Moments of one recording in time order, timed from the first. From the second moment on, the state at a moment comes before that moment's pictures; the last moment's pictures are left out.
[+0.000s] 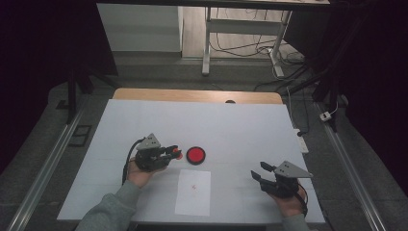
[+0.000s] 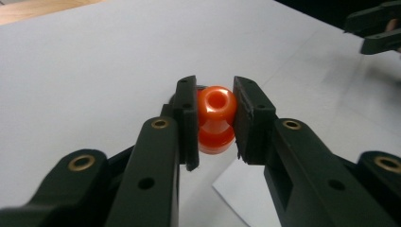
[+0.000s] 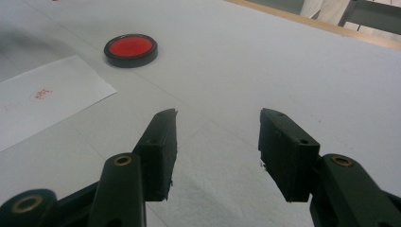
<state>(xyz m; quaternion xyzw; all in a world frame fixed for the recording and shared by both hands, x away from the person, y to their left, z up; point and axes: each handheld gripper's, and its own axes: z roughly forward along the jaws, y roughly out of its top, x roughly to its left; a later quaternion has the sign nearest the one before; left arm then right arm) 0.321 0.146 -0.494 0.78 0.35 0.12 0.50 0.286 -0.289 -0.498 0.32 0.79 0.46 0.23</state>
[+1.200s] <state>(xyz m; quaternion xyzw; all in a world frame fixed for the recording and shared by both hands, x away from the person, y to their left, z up) 0.359 0.134 -0.522 0.81 0.38 0.13 0.42 0.288 -0.290 -0.502 0.33 0.79 0.46 0.22</state>
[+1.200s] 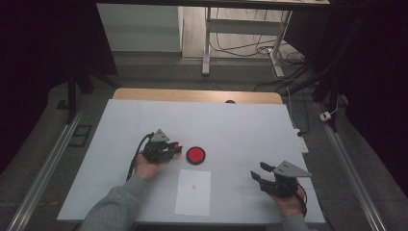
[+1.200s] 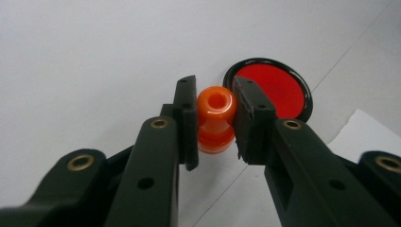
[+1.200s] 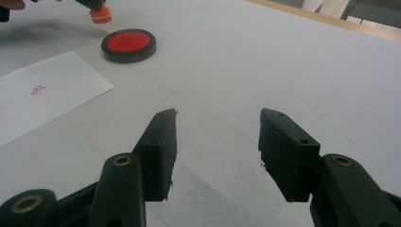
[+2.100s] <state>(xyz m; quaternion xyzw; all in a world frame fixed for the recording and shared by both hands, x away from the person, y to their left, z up) 0.357 0.128 -0.524 0.81 0.39 0.13 0.41 0.289 -0.292 -0.501 0.33 0.79 0.46 0.22</state>
